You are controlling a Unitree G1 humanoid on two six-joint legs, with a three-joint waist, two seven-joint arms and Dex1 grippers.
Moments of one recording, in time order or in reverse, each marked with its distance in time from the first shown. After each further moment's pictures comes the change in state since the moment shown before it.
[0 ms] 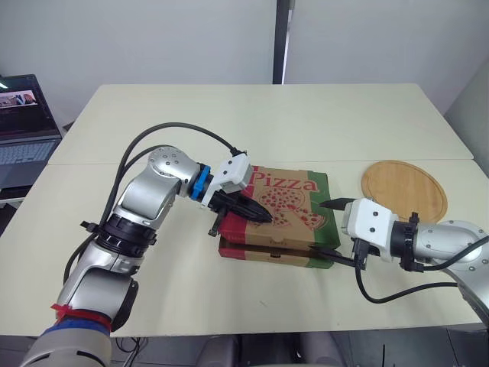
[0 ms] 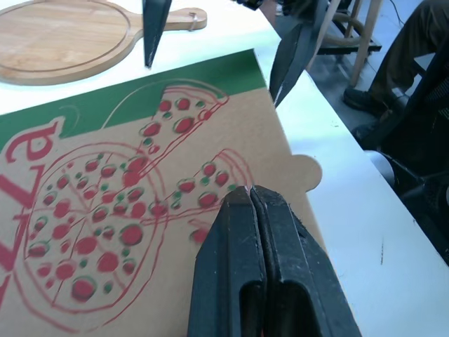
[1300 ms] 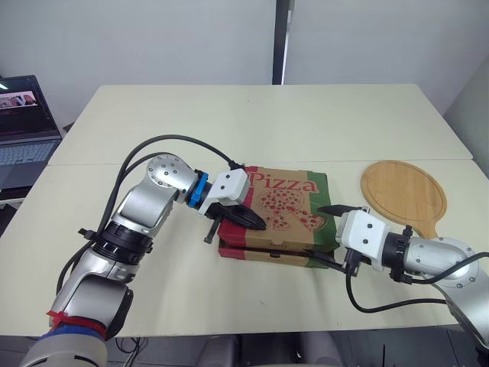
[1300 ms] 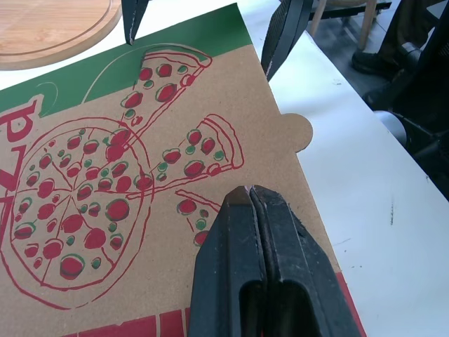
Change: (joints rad) left arm 0.045 0.027 -0.024 0.008 0.058 -0.136 -0.001; right arm 0.104 0.082 0.018 -0.017 -0.111 -0.066 -0.047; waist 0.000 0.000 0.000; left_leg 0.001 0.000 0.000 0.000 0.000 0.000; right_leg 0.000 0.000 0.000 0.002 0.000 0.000
